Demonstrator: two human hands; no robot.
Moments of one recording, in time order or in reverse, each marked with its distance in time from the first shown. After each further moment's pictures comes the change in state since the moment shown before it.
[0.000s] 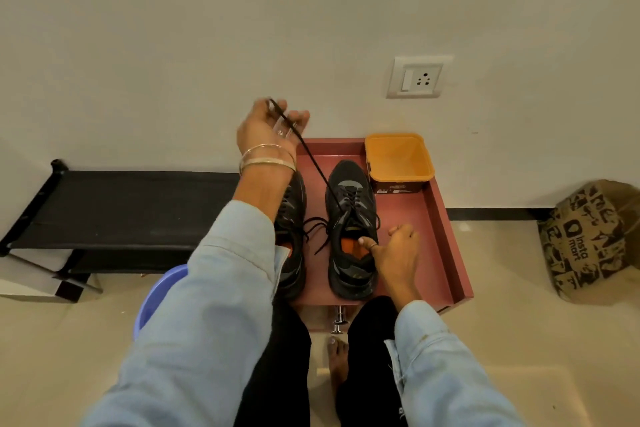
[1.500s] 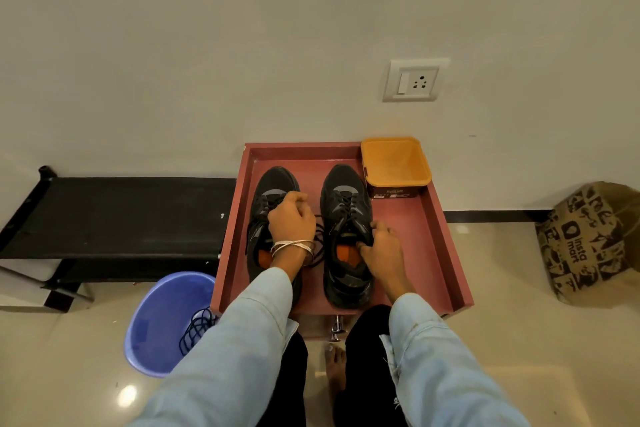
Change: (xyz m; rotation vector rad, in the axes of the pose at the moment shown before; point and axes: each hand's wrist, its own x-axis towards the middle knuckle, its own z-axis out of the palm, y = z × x) left_hand 0.004 -0.090 -0.116 1.487 0.046 0.387; right_hand 0.027 -0.001 0.018 -0.032 -0.226 -0.119
